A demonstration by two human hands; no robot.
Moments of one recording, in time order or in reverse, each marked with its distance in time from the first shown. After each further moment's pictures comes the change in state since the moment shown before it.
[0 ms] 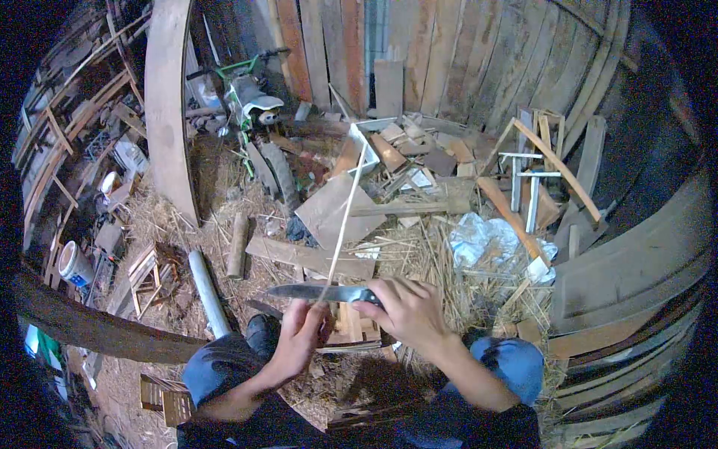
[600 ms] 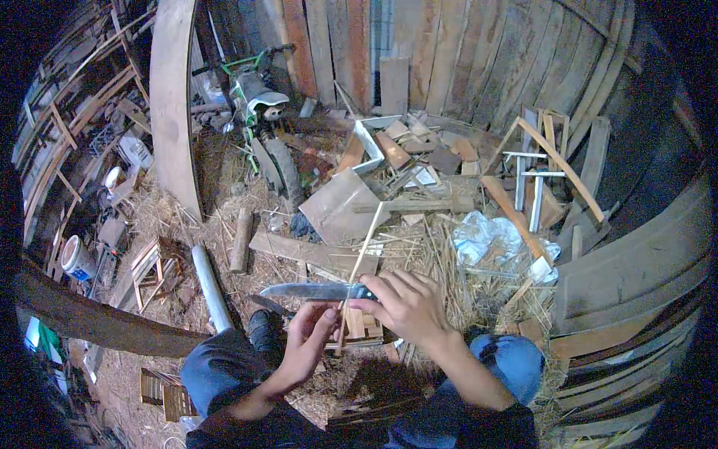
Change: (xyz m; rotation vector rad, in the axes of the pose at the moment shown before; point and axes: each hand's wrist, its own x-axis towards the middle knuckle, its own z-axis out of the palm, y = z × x) left_hand -0.019 -0.020 0.001 0.049 0.007 0.029; right_hand 0.004 -0.006 -0.003 -0.083 0.024 -0.083
